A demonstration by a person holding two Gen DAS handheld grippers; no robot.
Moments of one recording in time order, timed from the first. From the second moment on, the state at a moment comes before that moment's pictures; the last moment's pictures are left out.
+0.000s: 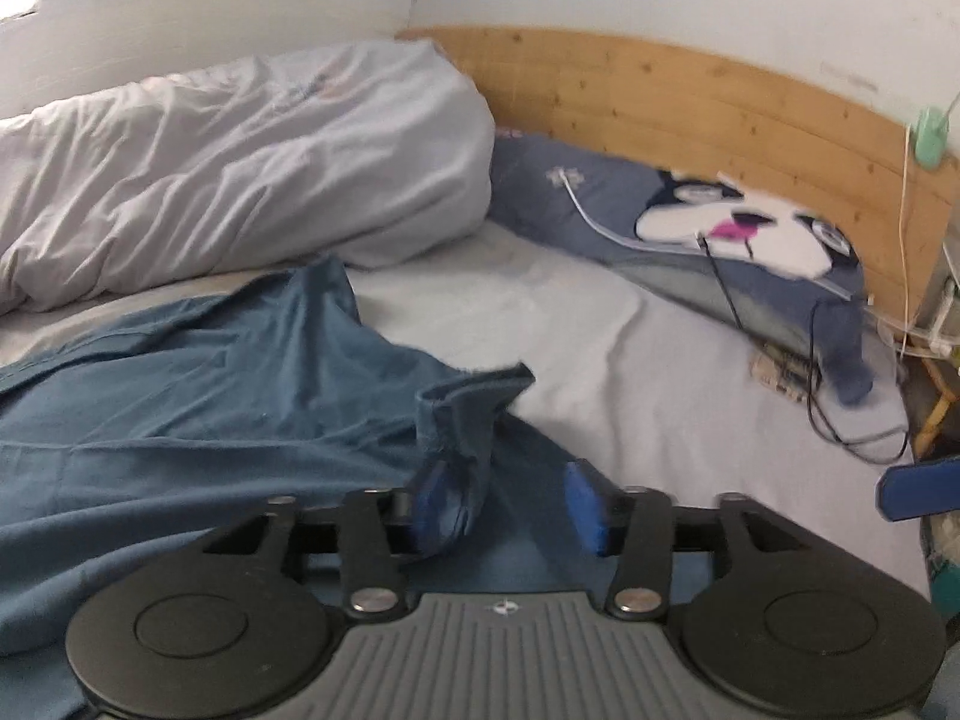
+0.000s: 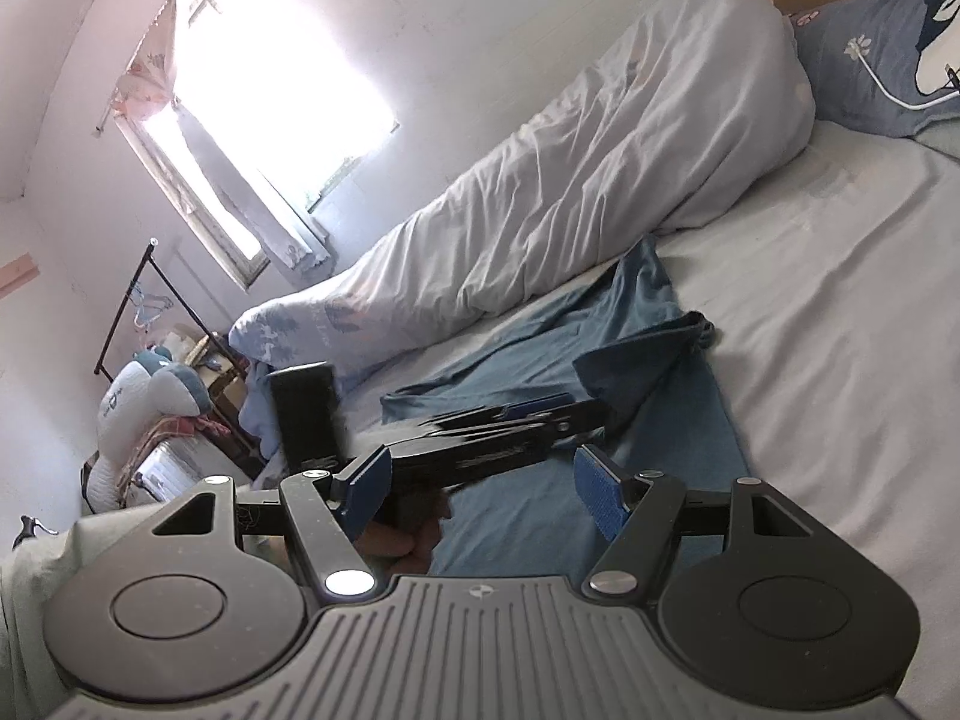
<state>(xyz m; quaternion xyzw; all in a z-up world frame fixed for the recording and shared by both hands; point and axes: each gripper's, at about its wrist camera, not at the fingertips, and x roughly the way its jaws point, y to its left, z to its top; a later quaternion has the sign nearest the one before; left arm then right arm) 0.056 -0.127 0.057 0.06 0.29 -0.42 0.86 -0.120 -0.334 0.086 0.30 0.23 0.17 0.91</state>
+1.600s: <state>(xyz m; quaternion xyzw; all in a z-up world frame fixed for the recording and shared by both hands) 0.111 0.166 0.013 -0.35 0.34 -0.16 0.86 -0.031 -0.216 0.239 0.15 0.23 0.18 0.94</state>
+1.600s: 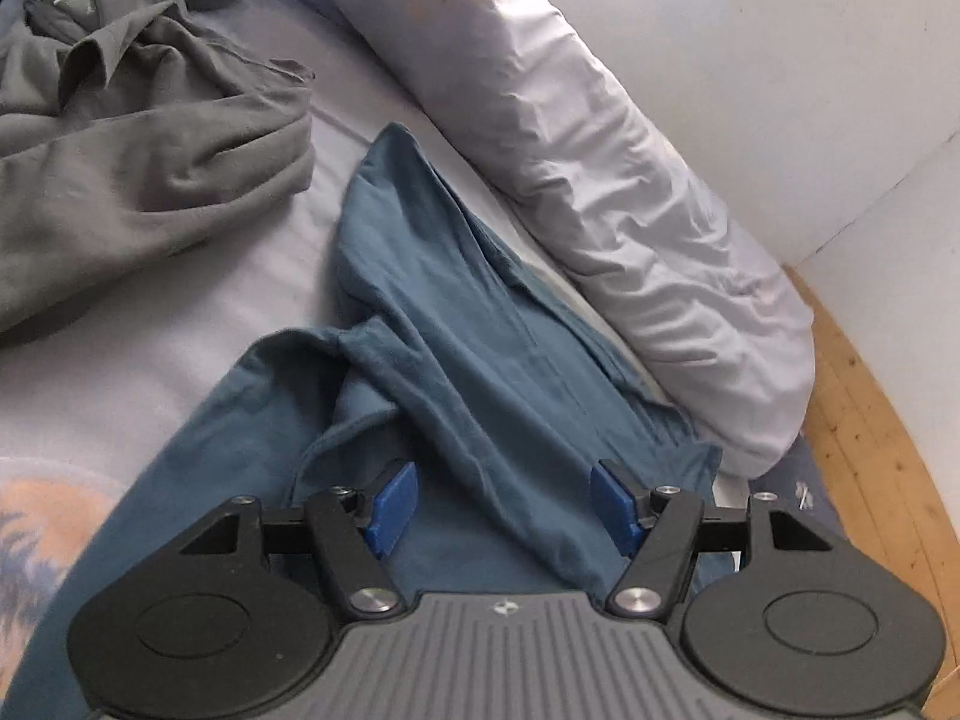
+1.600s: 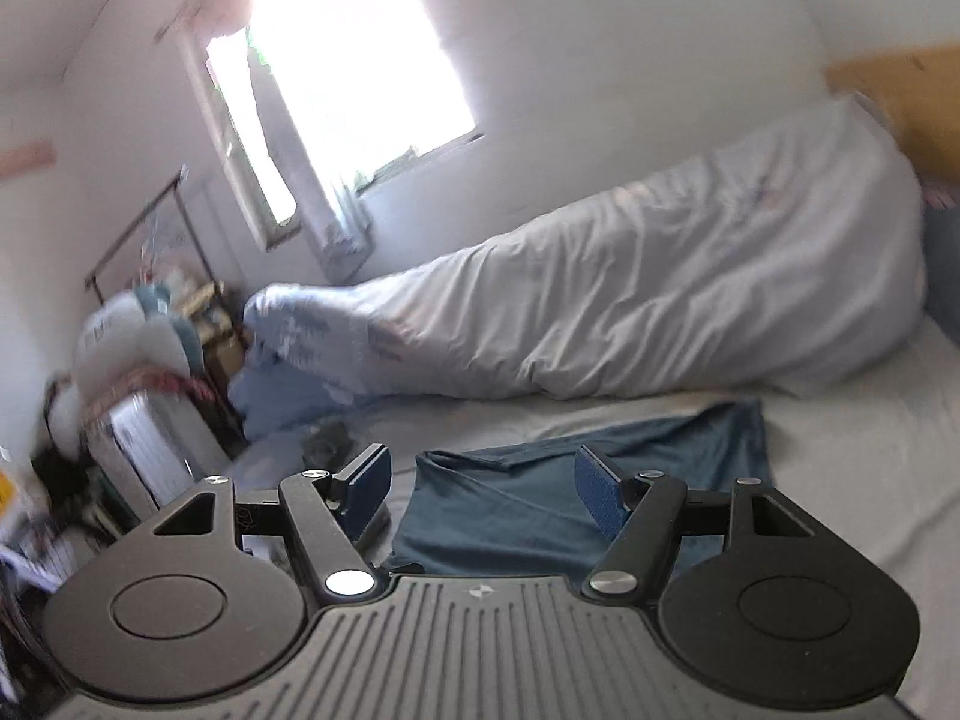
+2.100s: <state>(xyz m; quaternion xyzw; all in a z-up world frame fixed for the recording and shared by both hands) 0.143 0.204 -0.006 -0.46 0.30 -0.14 0.82 0.109 -0.107 0.272 0.07 0.26 0.24 0.93</state>
